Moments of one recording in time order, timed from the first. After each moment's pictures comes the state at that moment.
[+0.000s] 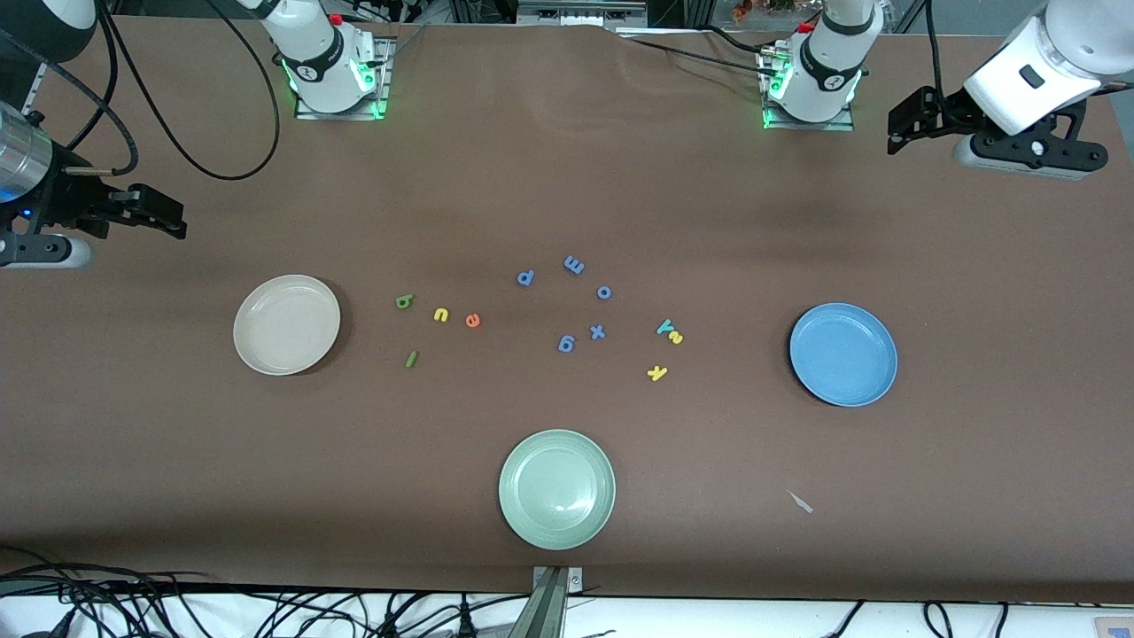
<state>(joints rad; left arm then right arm) 0.29 -0.17 -0.40 -1.74 -0.09 1.44 0.01 -0.03 0.10 0.08 -1.53 -0.04 1.54 0.04</state>
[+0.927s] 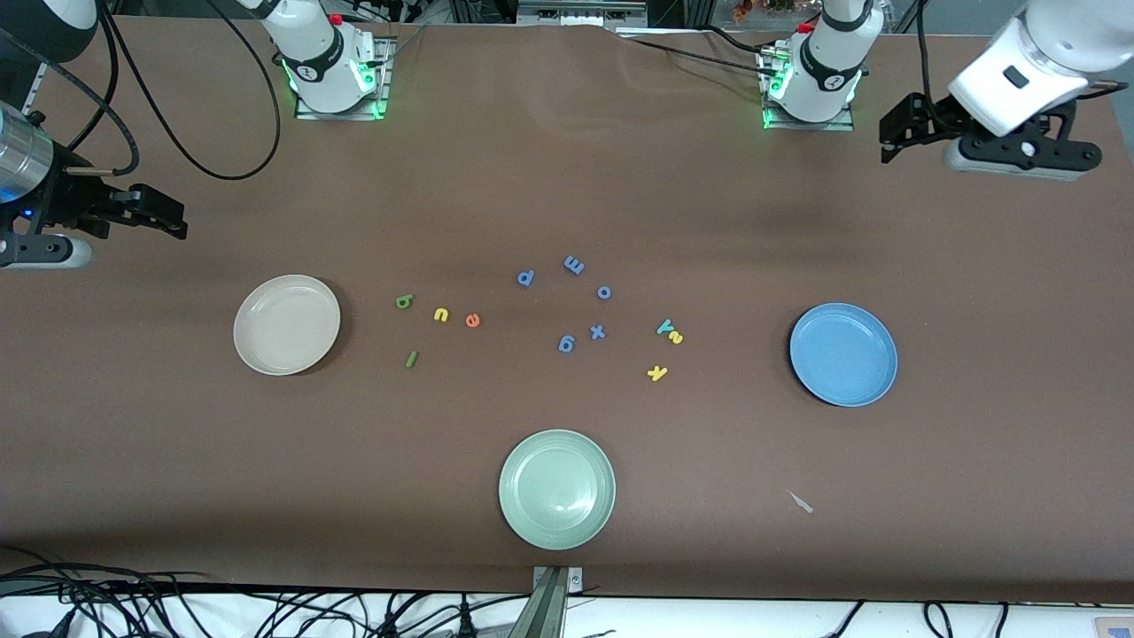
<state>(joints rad) -0.10 -0.11 -0.05 -1.70 -0.02 1.44 -0.07 -0.03 0.10 0.09 -1.53 -0.04 1.54 0.04</state>
